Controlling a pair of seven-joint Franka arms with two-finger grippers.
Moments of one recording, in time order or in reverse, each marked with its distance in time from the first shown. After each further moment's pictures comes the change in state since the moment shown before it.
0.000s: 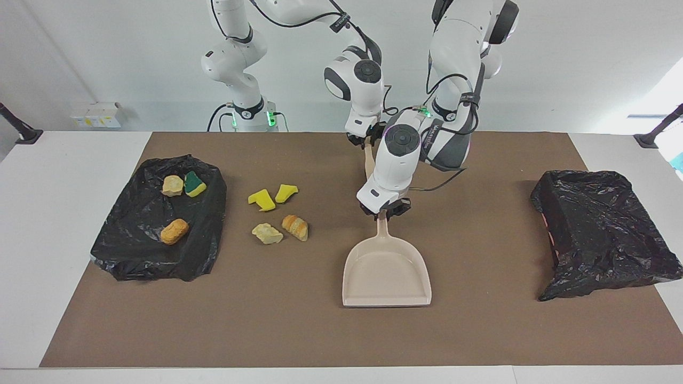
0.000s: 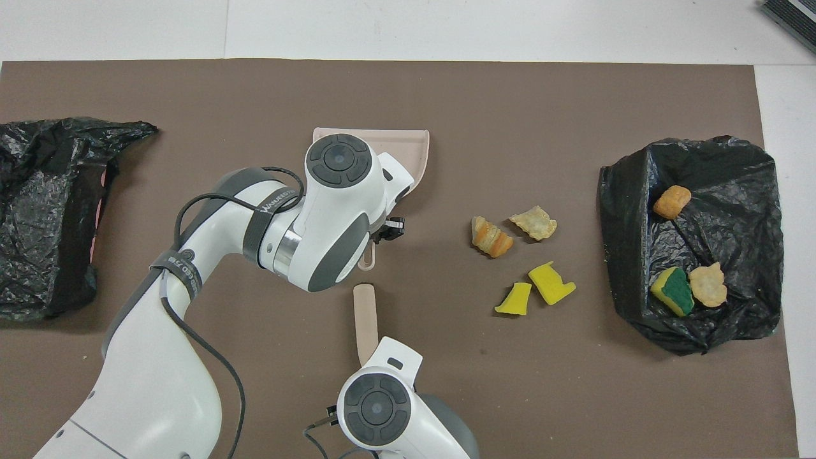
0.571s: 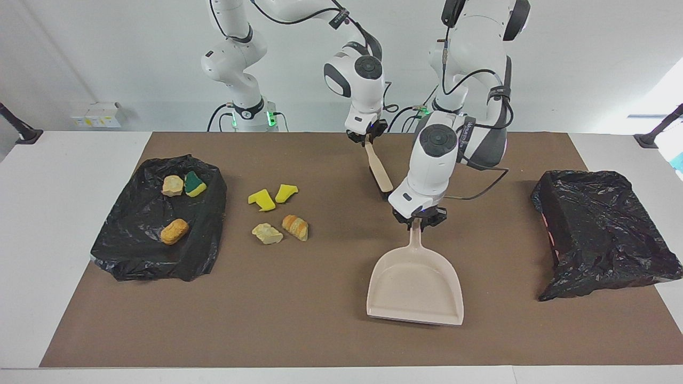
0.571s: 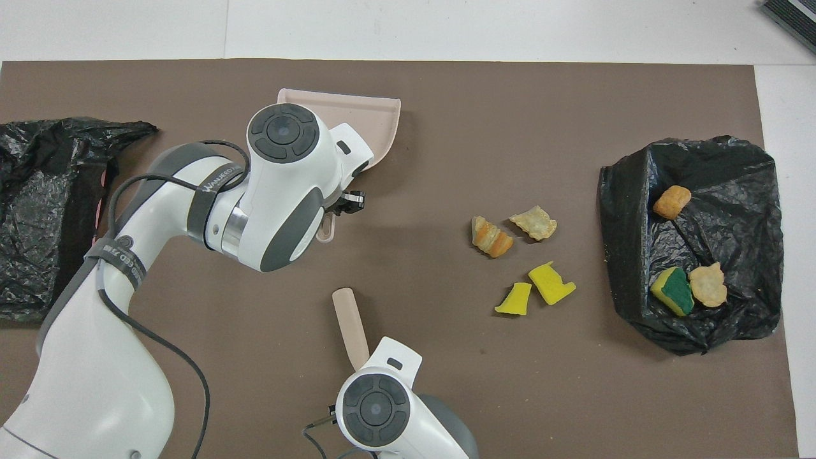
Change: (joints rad) left arm 0.115 -0.027 0.004 0.001 0.094 -0.040 0.298; right arm -0.016 -0.041 -0.013 0.035 -0.010 -0.072 0.006
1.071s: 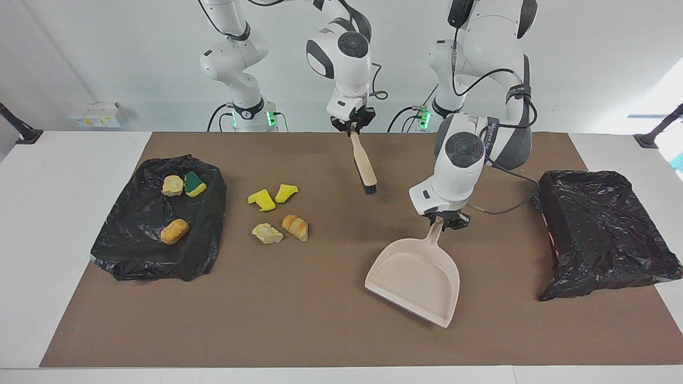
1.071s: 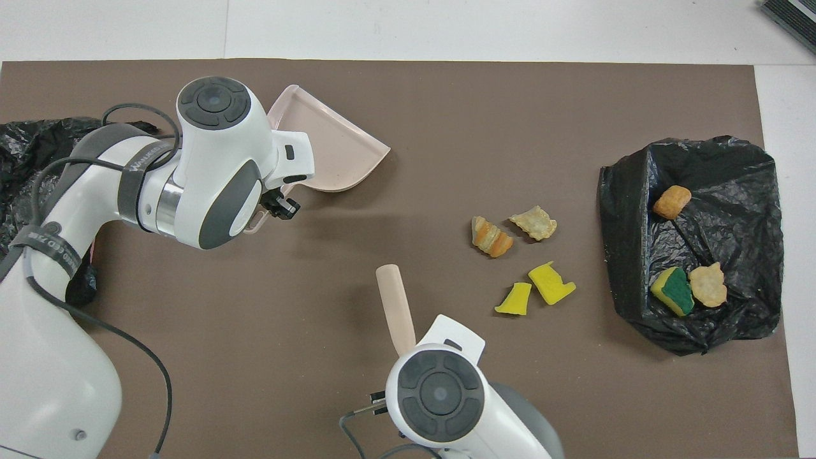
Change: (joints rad) left arm 0.066 -0.008 0.002 -0.003 0.013 -0.086 0.452; right arm -0.119 -0.172 -0.008 0.032 -0.077 -0.281 0.005
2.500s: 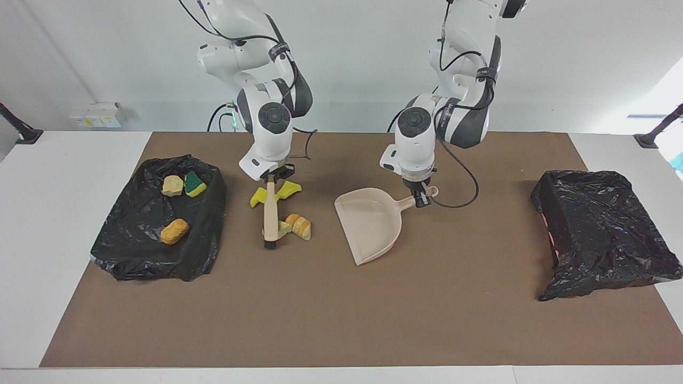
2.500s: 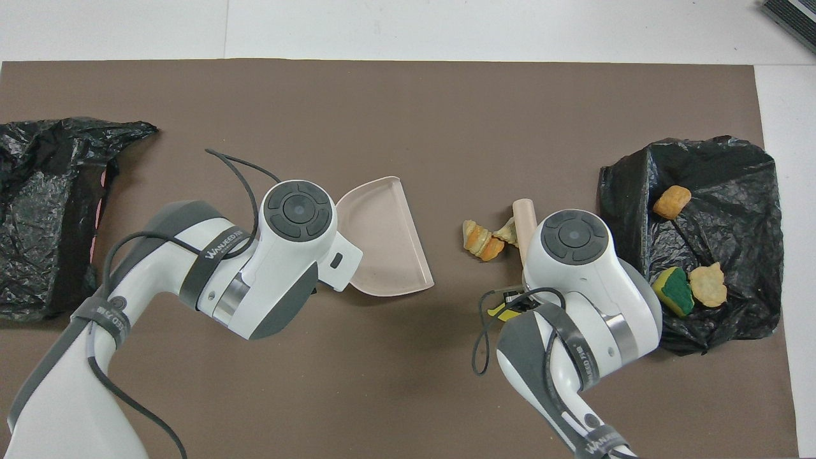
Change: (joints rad) left arm -0.150 -0.190 -0.023 -0.334 0.075 0.105 0.436; right arm -0.411 0.172 0.020 -0.051 -0.218 0.064 -0.180
